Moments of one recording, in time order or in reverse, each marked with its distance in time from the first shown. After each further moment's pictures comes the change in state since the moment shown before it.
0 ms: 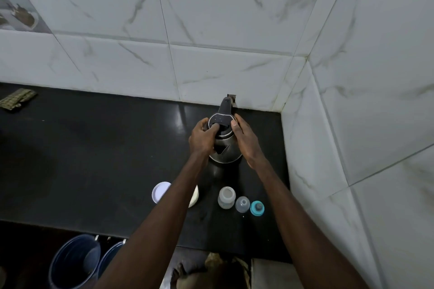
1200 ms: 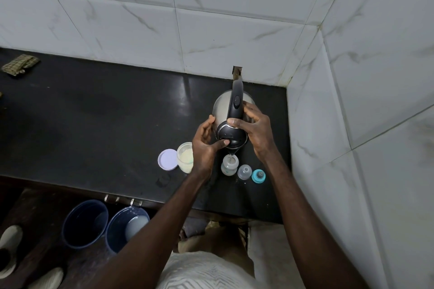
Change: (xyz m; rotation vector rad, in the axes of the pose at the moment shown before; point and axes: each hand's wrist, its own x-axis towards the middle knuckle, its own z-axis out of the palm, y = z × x) left_hand -0.090 -0.088 -0.028 -0.458 -0.170 0.156; right_hand -0.081 -0.010 -0.007 0.294 -0.039 -0.144
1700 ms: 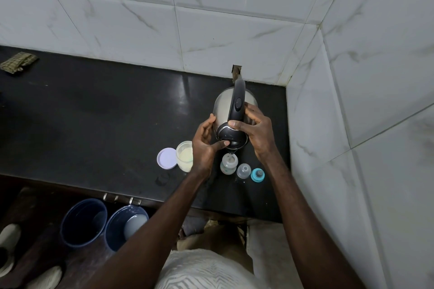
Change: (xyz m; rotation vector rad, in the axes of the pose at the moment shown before) left_hand -0.001 -0.002 0.000 -0.002 -0.020 0.020; right_hand -0.009 0.000 -0.004 -0.039 0.000 -0.006
